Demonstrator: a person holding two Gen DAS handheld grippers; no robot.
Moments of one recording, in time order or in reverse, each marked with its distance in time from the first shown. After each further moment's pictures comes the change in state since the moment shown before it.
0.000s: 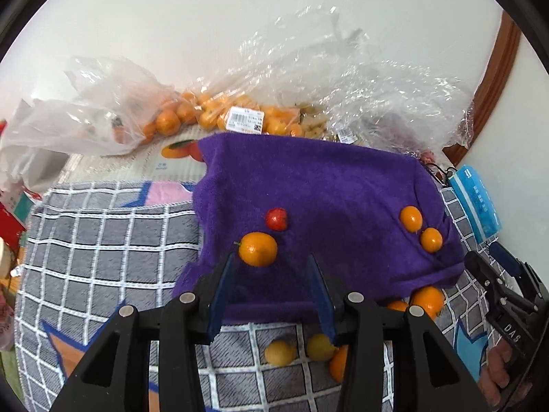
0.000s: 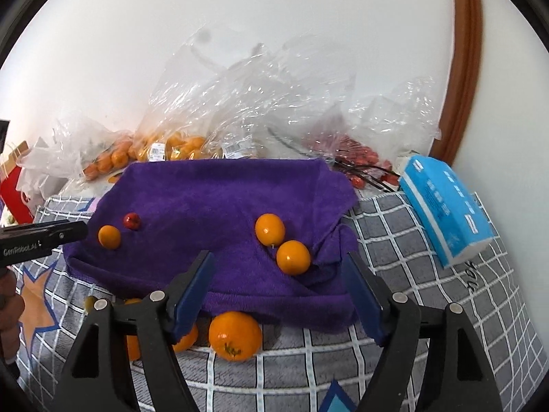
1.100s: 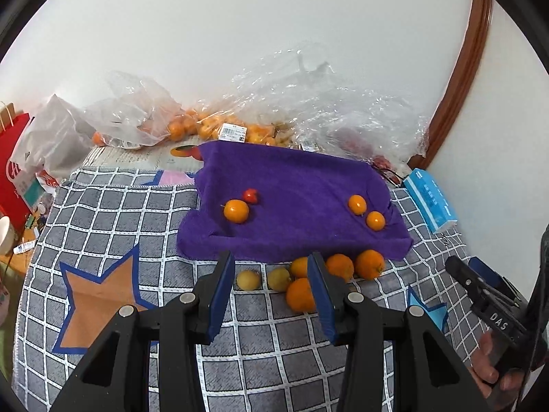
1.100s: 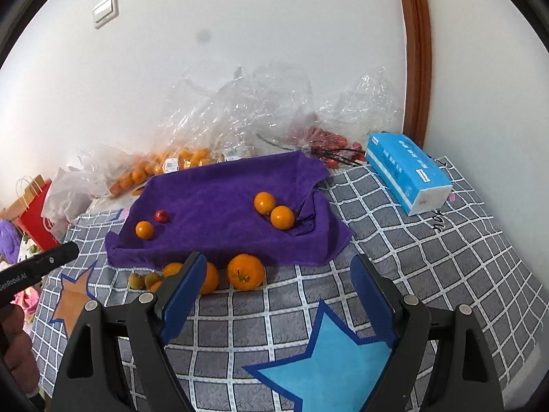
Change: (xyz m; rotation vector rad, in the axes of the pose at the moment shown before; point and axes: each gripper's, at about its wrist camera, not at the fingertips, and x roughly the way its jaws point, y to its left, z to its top) left arm -0.092 -0.014 -0.061 -0.031 -0.100 -0.076; right arm -0.086 -0.021 -0.043 0.104 -0.031 0.029
